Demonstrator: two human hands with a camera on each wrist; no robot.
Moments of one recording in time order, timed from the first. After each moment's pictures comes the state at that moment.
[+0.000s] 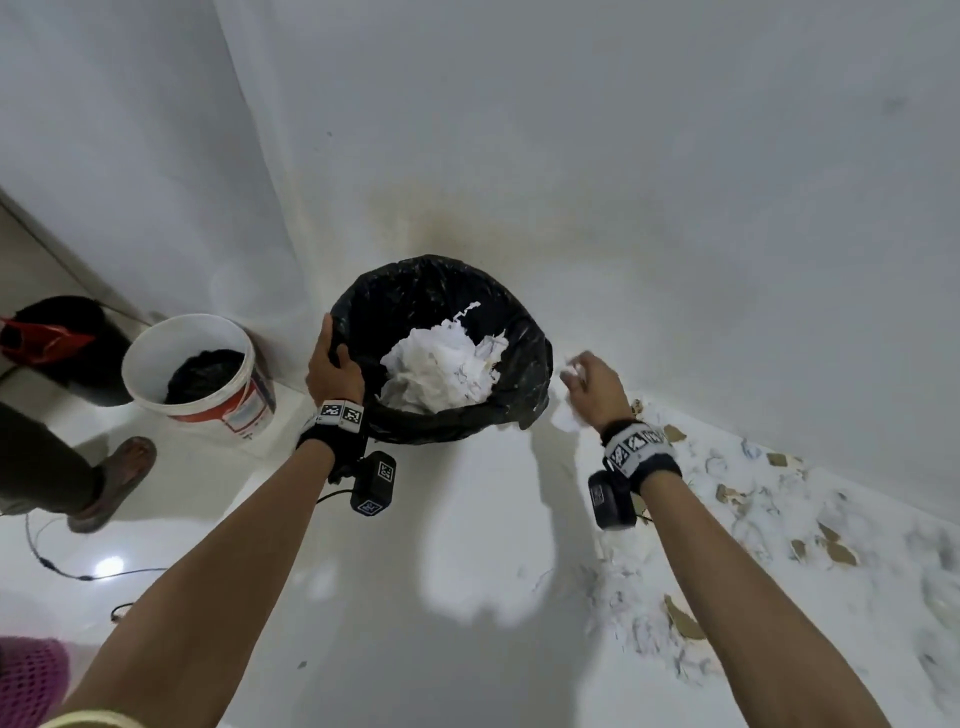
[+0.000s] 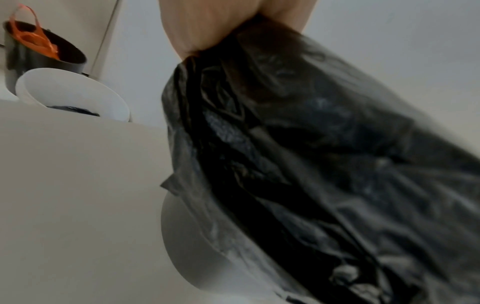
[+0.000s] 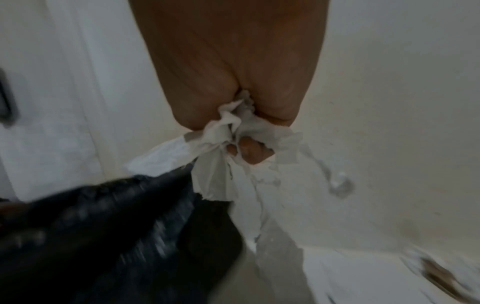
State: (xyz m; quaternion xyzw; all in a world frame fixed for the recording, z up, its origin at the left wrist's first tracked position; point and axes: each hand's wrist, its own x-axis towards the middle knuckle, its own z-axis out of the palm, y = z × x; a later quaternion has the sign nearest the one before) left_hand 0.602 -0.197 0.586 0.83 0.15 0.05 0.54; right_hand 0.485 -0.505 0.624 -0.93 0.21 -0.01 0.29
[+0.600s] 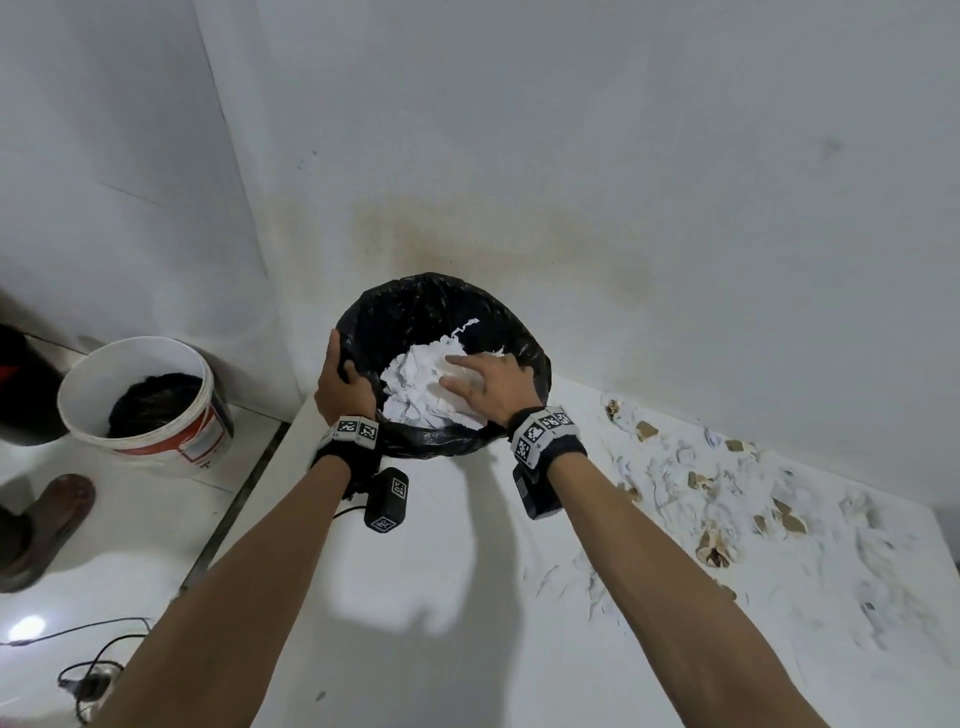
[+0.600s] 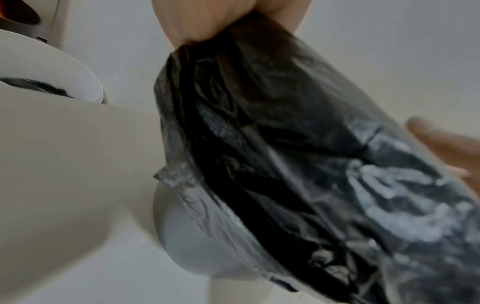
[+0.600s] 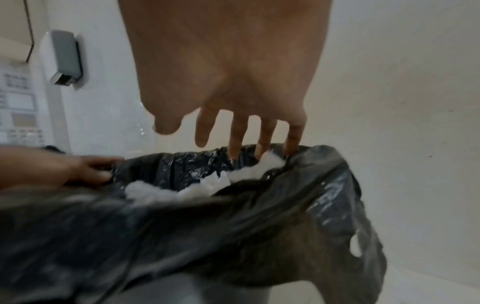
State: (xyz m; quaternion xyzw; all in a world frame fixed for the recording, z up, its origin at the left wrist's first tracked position) left_hand 0.604 -0.197 0.598 0.82 0.14 0.02 0.55; right_hand 0.535 -0.381 0.644 -0.97 0.12 0.09 0.18
